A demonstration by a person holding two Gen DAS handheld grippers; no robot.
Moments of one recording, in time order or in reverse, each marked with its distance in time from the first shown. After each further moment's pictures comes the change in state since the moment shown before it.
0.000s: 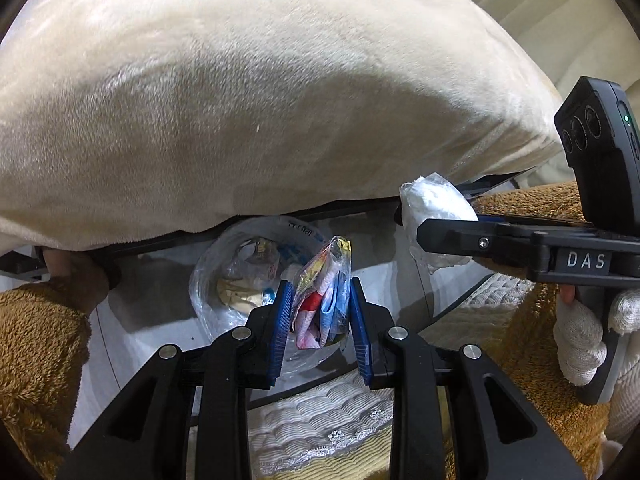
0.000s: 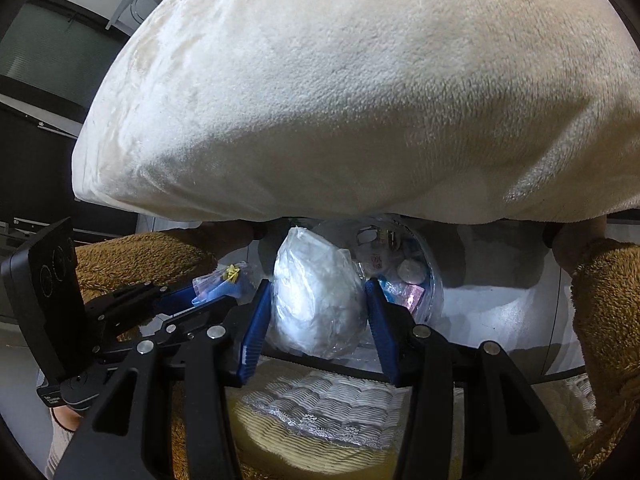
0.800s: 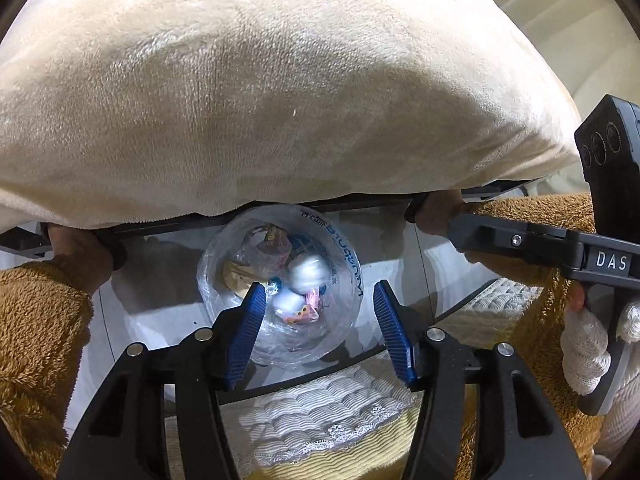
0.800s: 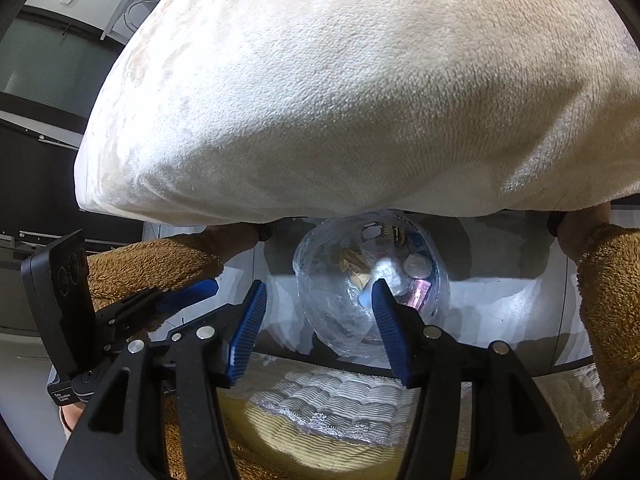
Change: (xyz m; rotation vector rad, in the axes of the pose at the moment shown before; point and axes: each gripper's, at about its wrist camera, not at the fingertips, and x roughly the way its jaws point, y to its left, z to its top) left arm 0.001 0.011 0.000 -0.057 0.019 0.018; right arm -0.008 -0.005 0.002 0.039 -0.013 0.045
